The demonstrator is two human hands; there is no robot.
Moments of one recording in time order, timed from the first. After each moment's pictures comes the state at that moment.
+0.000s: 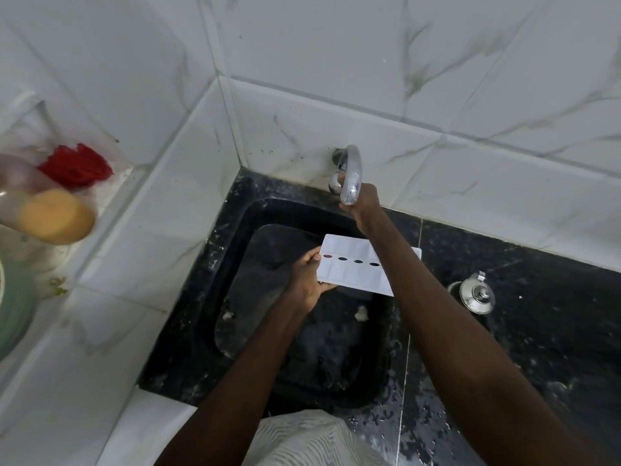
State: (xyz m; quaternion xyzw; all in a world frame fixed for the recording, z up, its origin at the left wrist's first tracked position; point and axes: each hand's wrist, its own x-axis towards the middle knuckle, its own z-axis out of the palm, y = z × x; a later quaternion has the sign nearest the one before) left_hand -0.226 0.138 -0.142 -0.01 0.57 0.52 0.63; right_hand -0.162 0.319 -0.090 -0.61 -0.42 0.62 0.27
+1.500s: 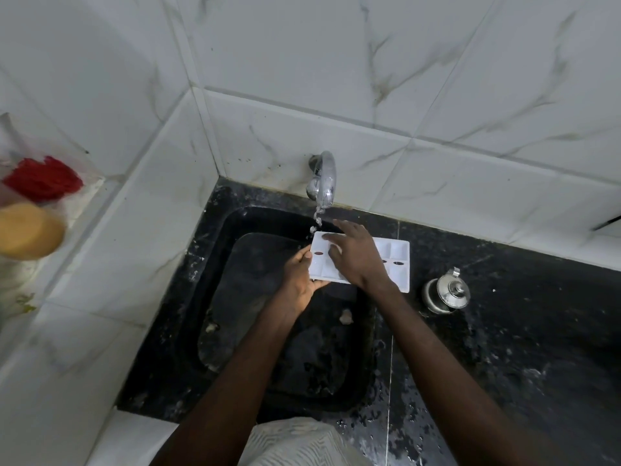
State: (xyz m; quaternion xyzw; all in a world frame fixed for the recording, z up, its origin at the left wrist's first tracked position) left_hand -0.209 0.153 -0.128 -0.01 0.53 0.55 0.65; right_hand -0.083 0.223 -0.100 -0.47 -0.86 0.16 0.09
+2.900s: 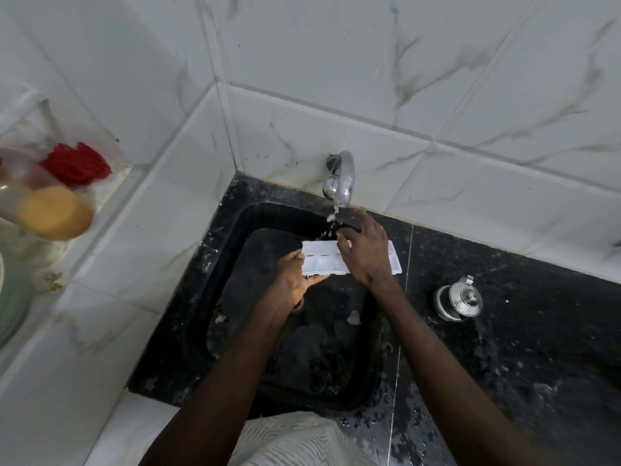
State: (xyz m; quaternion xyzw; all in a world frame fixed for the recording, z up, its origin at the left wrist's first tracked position) left_hand -0.243 0.146 -0.127 -0.07 0.56 0.54 0.63; right_hand -0.098 0.222 -0.107 -0.53 -0.82 0.14 0.13
